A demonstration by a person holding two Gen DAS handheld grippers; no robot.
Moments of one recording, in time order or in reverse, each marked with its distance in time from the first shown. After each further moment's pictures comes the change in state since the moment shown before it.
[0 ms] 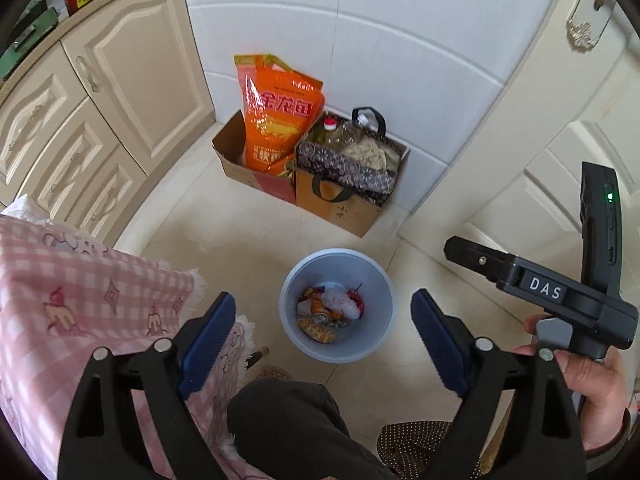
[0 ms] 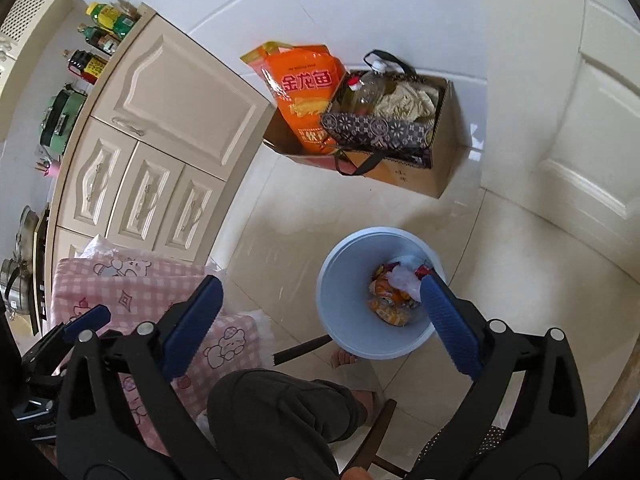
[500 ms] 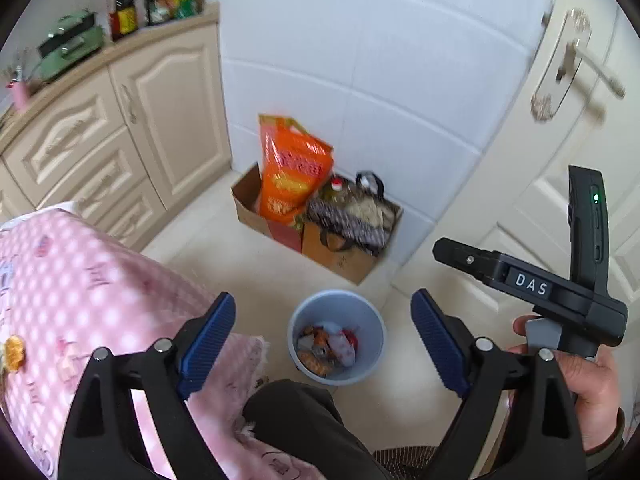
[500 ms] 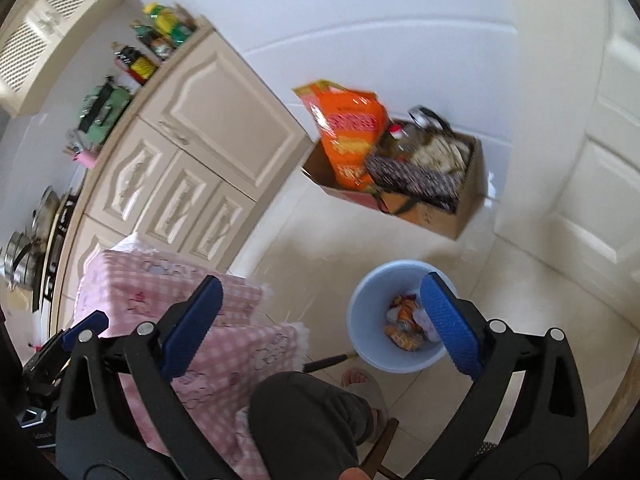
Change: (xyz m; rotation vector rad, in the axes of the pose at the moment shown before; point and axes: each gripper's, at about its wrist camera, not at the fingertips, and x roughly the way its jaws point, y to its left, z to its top) left arm -0.108 0.029 -0.025 -0.069 -0.223 -0.010; right arm -0.069 0.090 -0.006 -0.145 -0.128 0.049
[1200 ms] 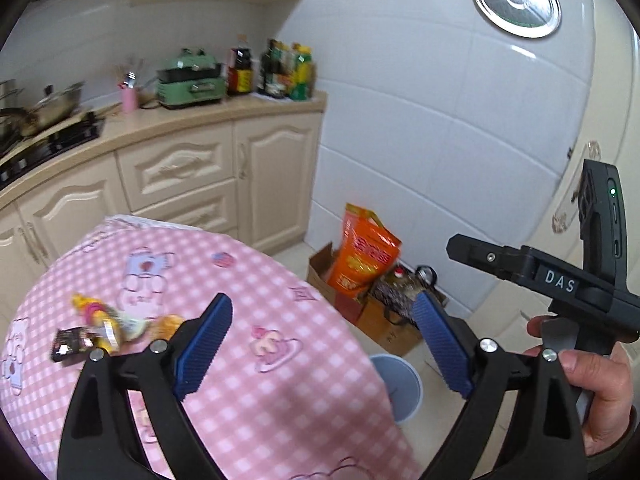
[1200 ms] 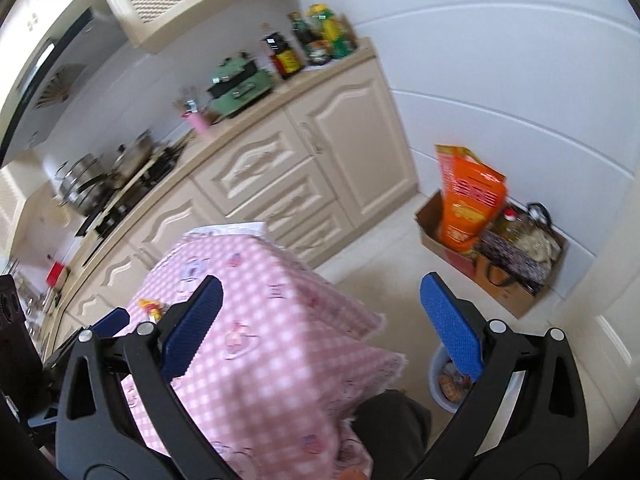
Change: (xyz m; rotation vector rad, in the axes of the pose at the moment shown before) left arm -0.171 0.117 -0.046 -0.196 -0.329 0.164; right arm -0.058 0.206 -0.021 -0.349 -0.092 0.228
